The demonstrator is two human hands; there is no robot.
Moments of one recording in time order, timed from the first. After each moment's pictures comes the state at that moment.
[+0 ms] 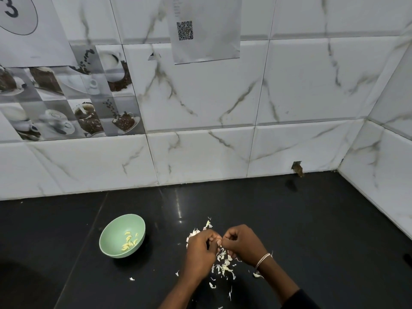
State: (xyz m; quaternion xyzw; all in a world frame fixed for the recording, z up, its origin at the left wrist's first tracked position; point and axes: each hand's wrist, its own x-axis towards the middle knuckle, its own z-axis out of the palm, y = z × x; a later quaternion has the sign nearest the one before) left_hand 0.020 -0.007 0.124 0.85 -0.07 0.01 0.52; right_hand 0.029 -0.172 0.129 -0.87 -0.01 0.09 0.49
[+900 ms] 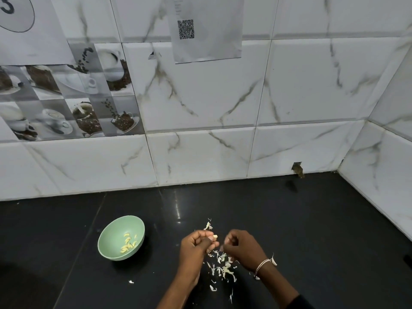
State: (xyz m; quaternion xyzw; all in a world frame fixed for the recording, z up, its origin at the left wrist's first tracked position) left_hand 0.032 0.002 0.104 0.60 0.10 -0.07 0.79; right_hand 0.032 -0.170 0.109 -0.87 0.01 0.08 0.49
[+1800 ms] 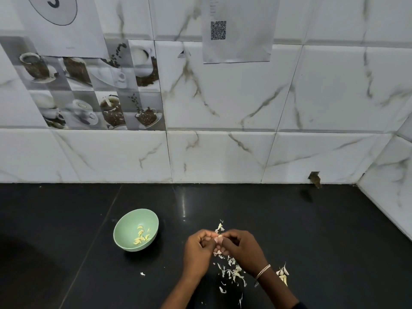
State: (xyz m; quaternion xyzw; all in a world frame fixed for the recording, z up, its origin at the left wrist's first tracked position) left_hand 0.029 0.028 0.106 0.72 0.03 0.01 0.69; right_hand 0.036 -0.127 0.122 -0.82 -0.05 0.06 0.57
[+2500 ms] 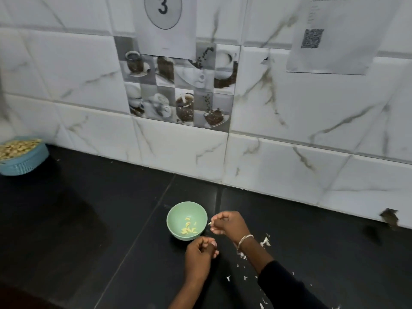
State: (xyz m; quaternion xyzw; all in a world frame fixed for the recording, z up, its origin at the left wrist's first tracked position) left_hand 0.012 0.134 0.085 0.67 0.23 0.10 0.70; right_hand 0.126 0.039 0.114 -0.73 -0.02 0.21 0.64
